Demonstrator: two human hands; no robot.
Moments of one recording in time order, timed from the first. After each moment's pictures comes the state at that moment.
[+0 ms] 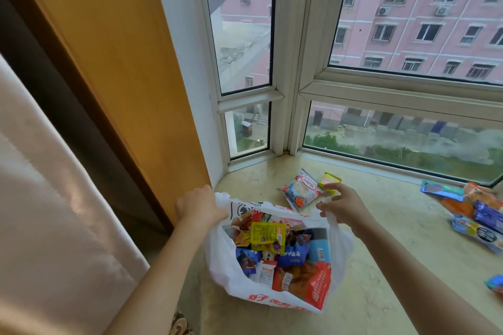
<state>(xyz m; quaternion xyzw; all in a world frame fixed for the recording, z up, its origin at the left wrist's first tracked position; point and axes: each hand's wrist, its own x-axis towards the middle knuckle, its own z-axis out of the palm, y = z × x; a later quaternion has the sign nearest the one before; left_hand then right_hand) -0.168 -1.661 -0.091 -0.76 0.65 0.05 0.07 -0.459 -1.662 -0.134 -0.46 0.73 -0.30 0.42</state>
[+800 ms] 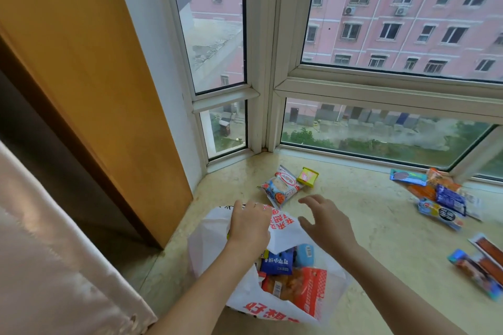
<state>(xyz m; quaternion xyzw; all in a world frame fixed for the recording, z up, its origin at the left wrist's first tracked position) -0.277 -1.639 -0.140 -0.53 0.84 -0.03 0.08 -0.450 -1.613 -0.150 -0.68 0.72 -0.14 0.08</state>
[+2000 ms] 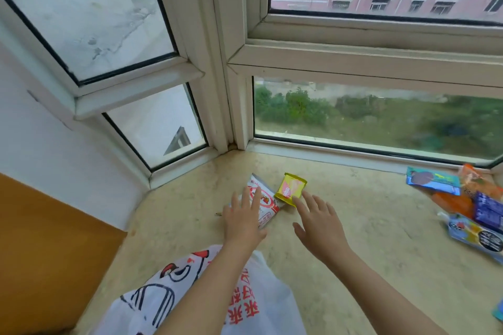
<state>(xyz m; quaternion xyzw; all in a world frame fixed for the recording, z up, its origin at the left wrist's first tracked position) -0.430 -1.888 -0.336 -0.59 0.79 0.12 0.12 -0.604 -1.837 -0.345 -0.71 0.71 -0.02 0.02</state>
